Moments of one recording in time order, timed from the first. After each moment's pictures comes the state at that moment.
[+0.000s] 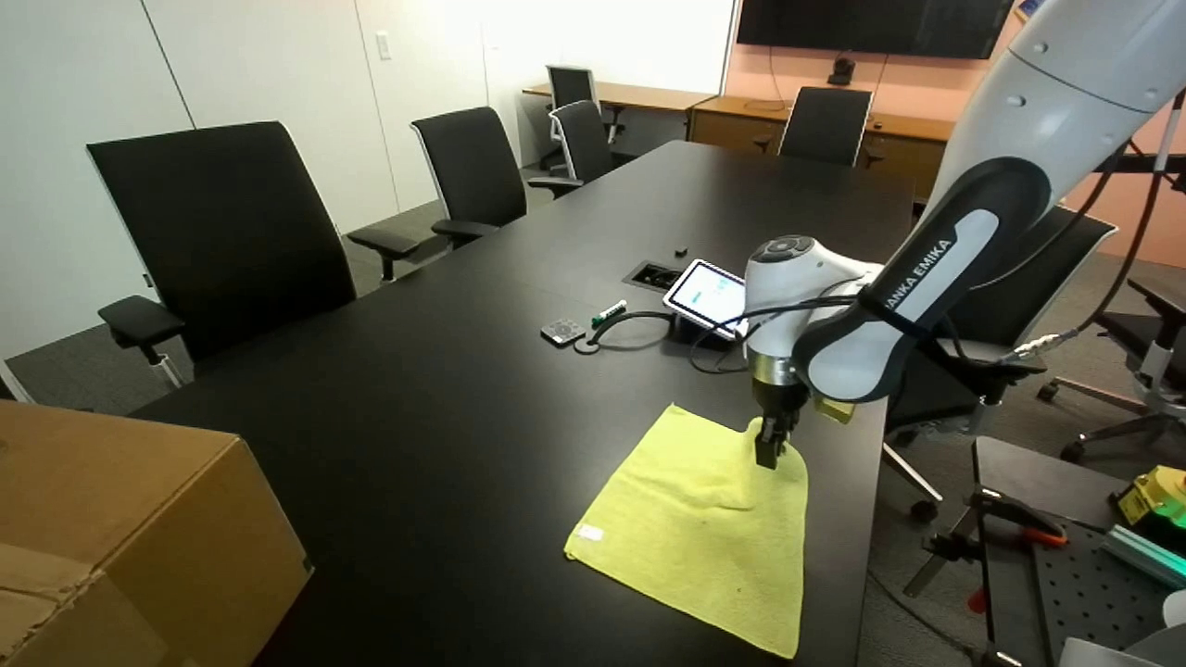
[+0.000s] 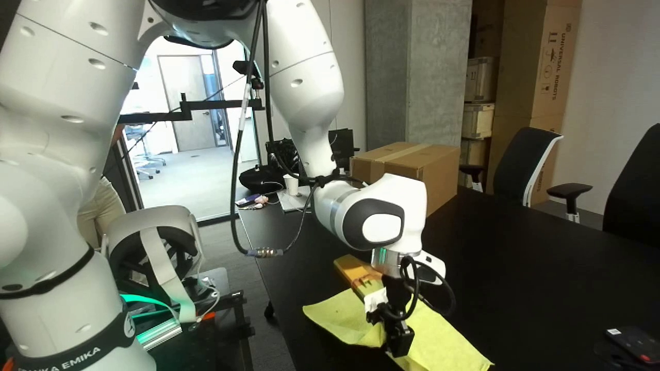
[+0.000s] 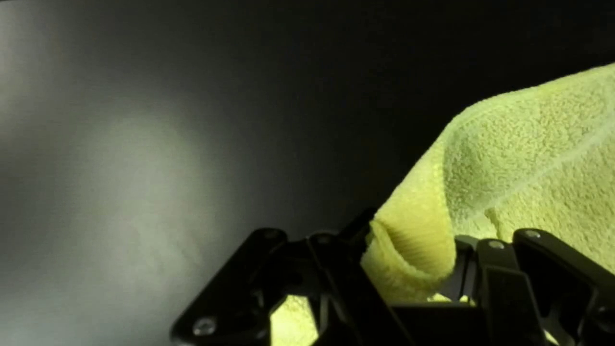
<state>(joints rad) 0.03 0.55 -0.15 -2.26 -0.14 2.63 0.07</state>
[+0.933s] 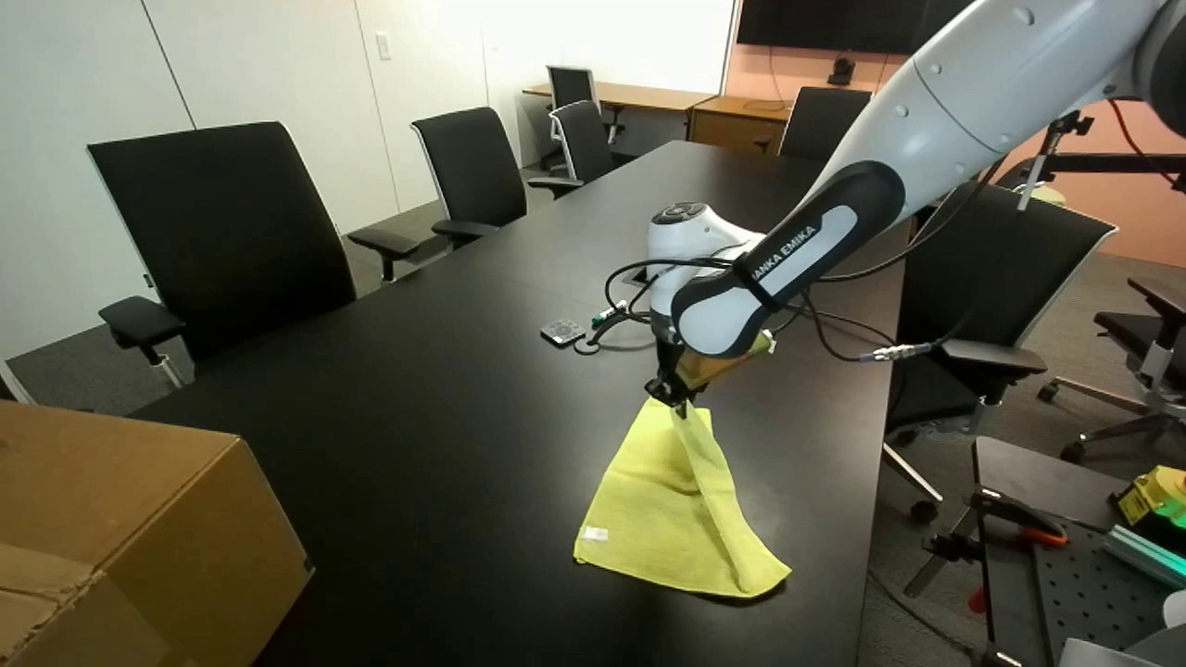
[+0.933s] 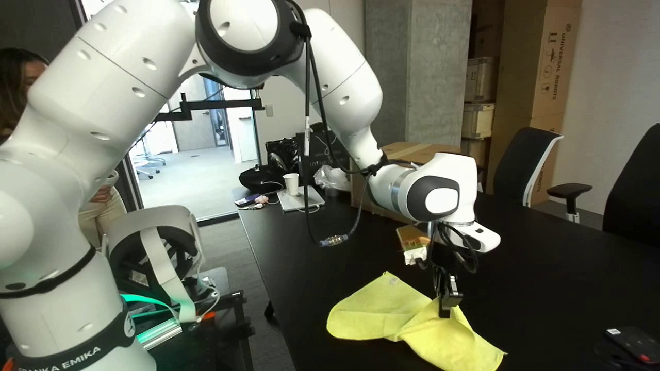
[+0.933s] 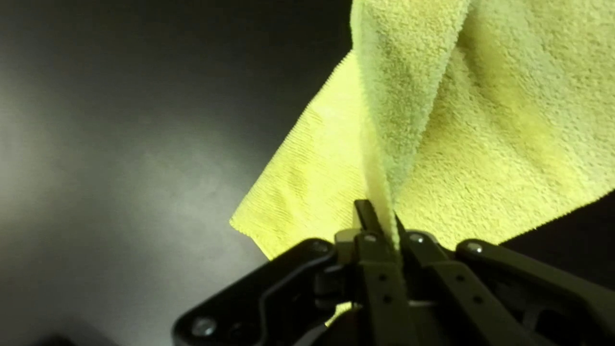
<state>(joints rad) 0.06 0.78 -0.15 -1.75 -0.05 2.44 0.48</state>
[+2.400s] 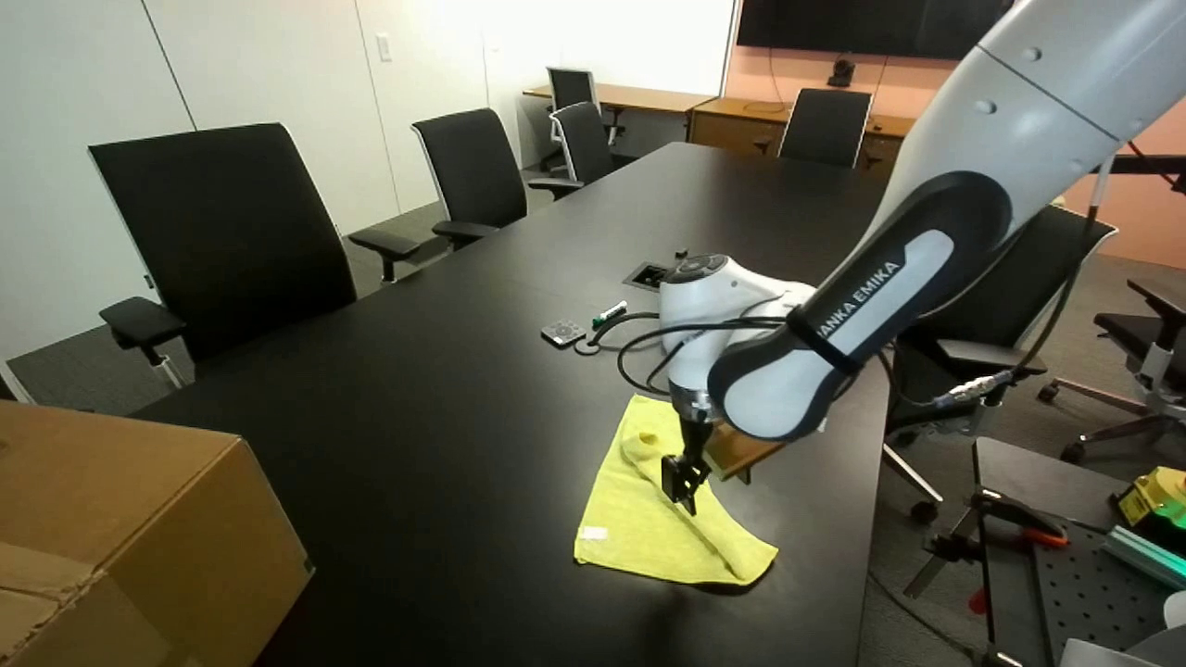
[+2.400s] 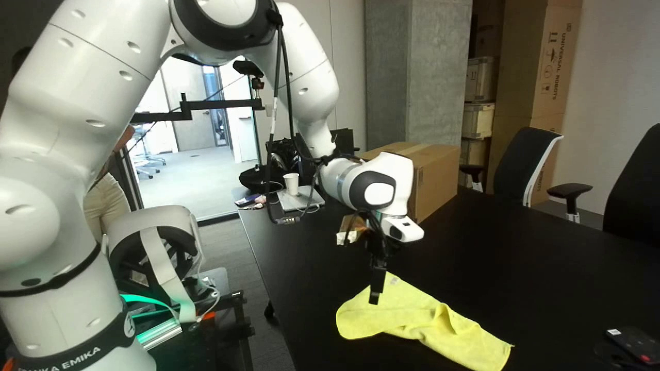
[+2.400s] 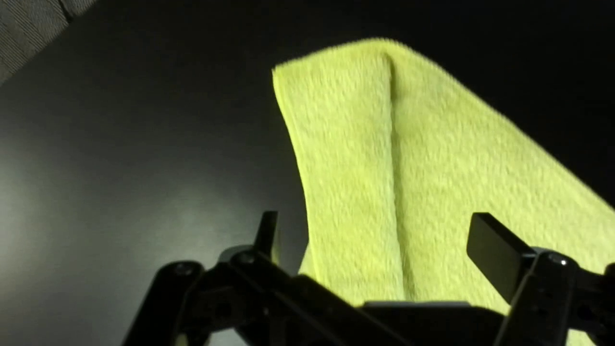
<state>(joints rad) 0.23 0.63 -0.10 -2.06 0.03 2.46 0.64</state>
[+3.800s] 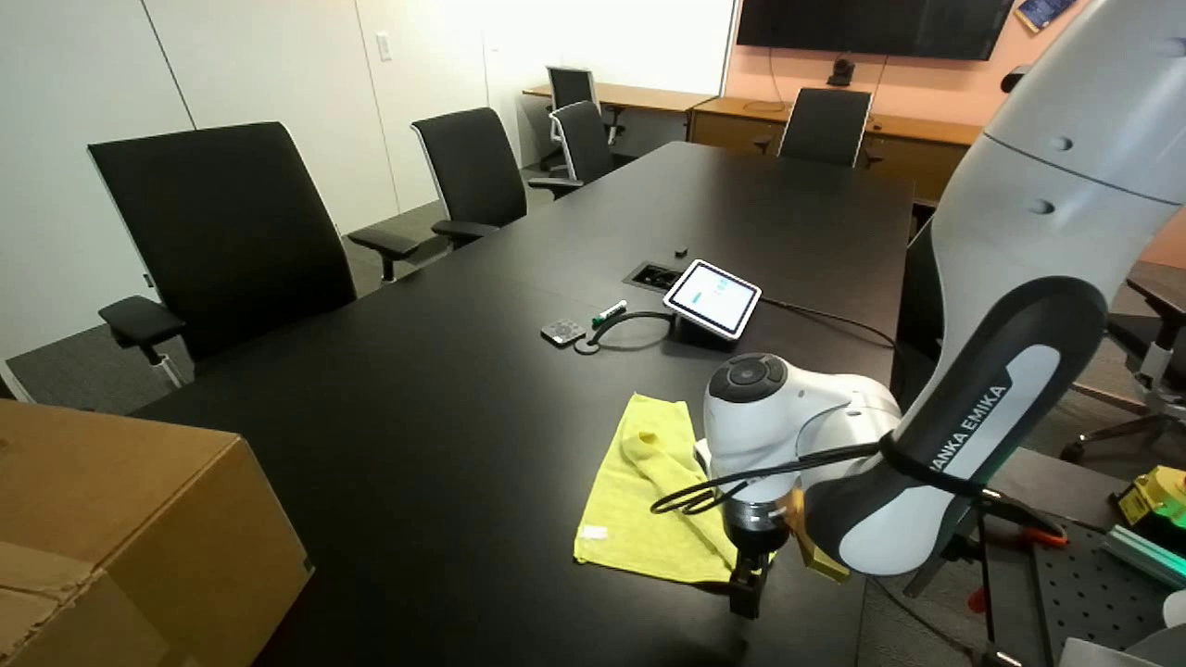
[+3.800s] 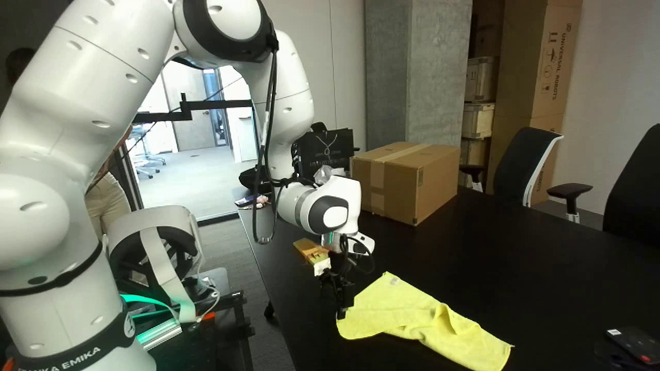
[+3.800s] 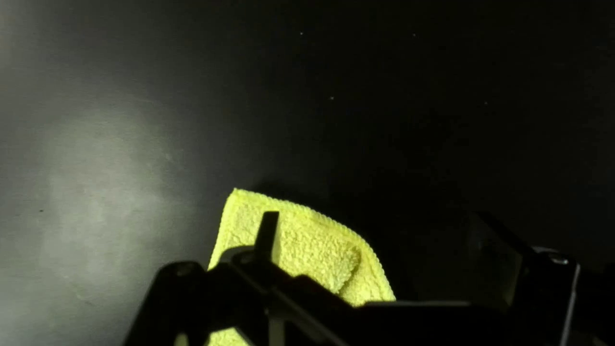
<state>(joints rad) 0.29 0.65 -0.03 -2.26 -0.11 2.70 0.28</state>
